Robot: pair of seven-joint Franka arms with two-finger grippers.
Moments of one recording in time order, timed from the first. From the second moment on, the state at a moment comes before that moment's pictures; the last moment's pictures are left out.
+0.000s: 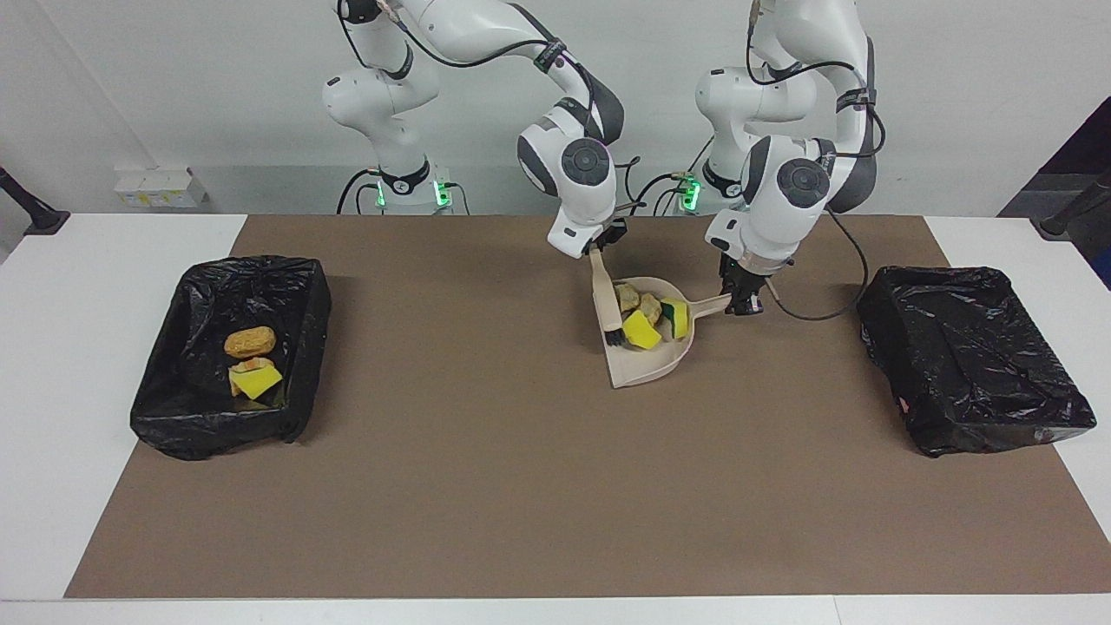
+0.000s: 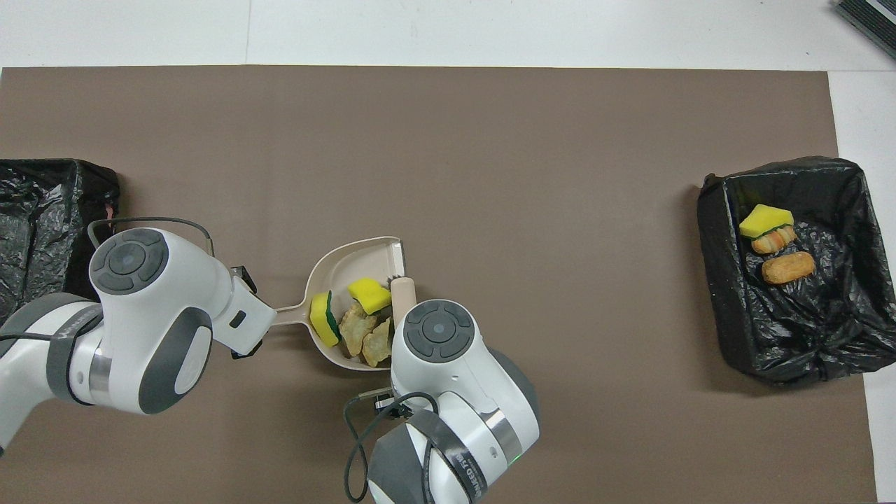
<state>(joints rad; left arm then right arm) -0.13 -0.03 -0.16 -2.27 -0.04 2.10 1.14 0.53 0.23 0.26 -1.96 0.30 1.95 0.48</state>
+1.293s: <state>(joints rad) 0.24 -0.18 -0.12 -2.17 -0.24 1.89 1.13 0.57 -0.02 0.26 -2.10 0.30 1.71 0.65</state>
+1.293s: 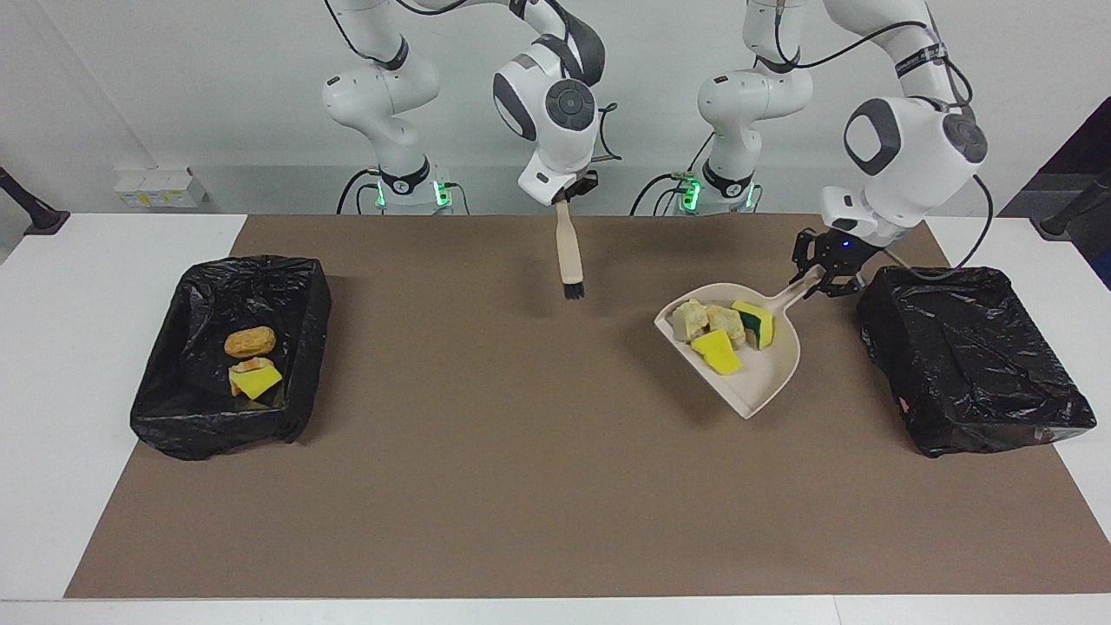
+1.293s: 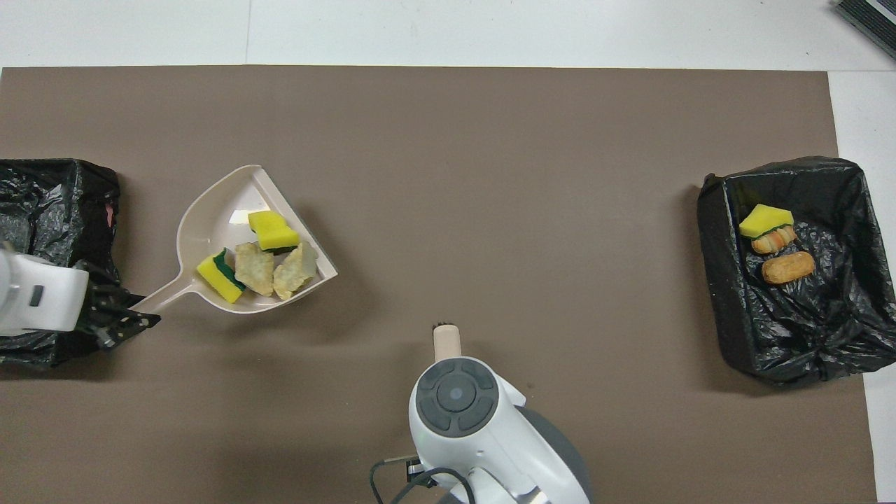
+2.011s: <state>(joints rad) 0.55 -0.09 -0.02 -1.81 -0.17 1.71 1.20 0.69 0.12 0.27 -2.14 0.30 1.98 0.83</state>
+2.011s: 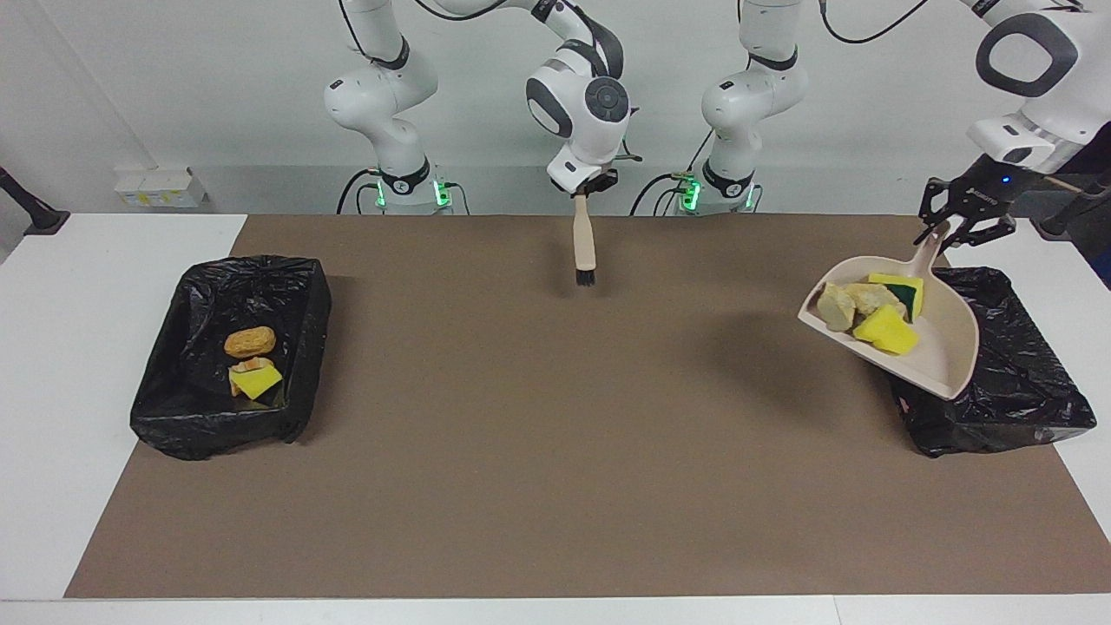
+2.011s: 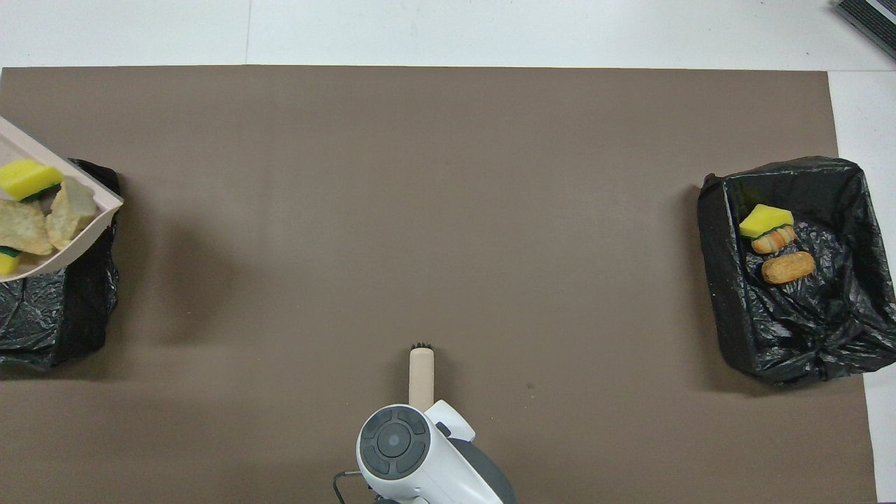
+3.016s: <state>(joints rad) 0.59 0.12 0.01 -1.63 0.43 1.99 1.48 0.69 0.15 0.26 -2.14 0.30 1.96 0.82</state>
